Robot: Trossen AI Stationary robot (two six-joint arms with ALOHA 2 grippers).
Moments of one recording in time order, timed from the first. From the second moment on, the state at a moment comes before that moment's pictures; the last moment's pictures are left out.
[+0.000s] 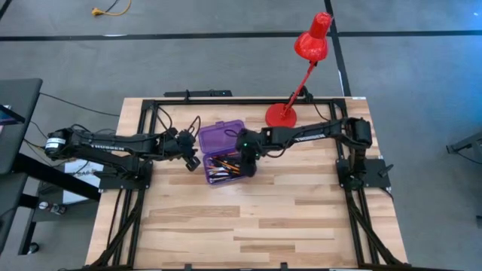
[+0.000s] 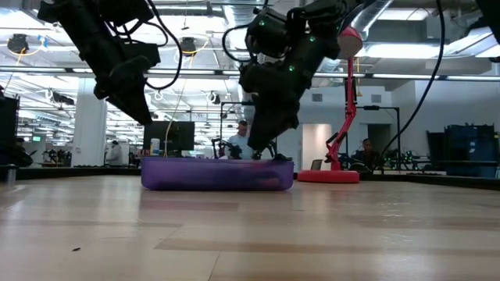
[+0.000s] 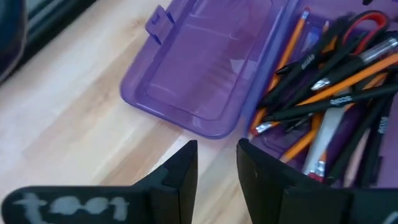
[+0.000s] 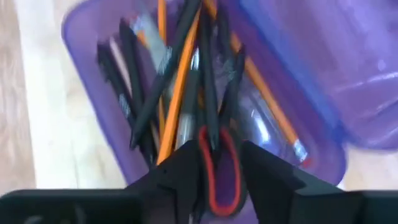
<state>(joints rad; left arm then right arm) 0.07 1.06 0.65 -0.57 -0.40 -0.49 -0.10 1.92 1.34 -0.45 -0.08 0.15</state>
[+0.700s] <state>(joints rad) 0.62 1.11 0.46 -0.08 0.01 -0.21 0.00 1.89 1.34 -0.33 -0.08 0.15</state>
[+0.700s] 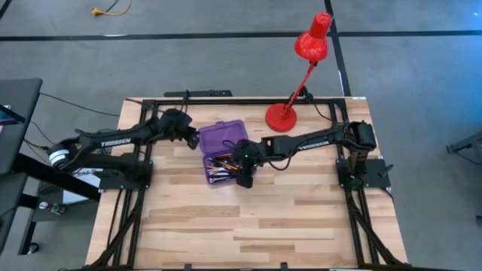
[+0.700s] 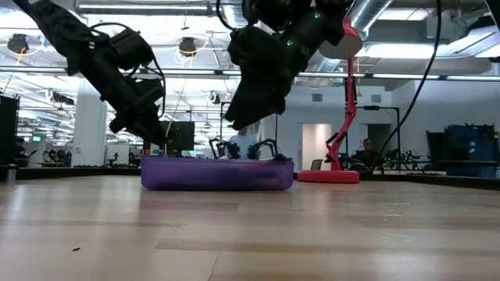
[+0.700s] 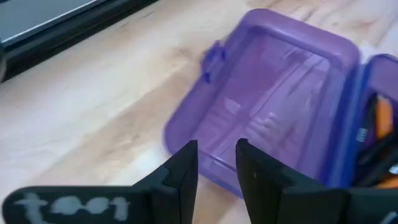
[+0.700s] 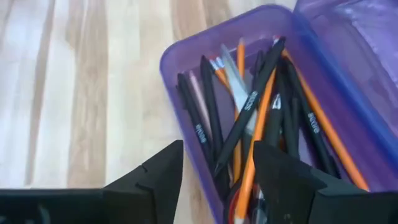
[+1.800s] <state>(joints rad) 0.68 1.63 0.73 -0.11 0.10 0.00 0.04 1.90 1.34 -0.42 -0.05 0.23</state>
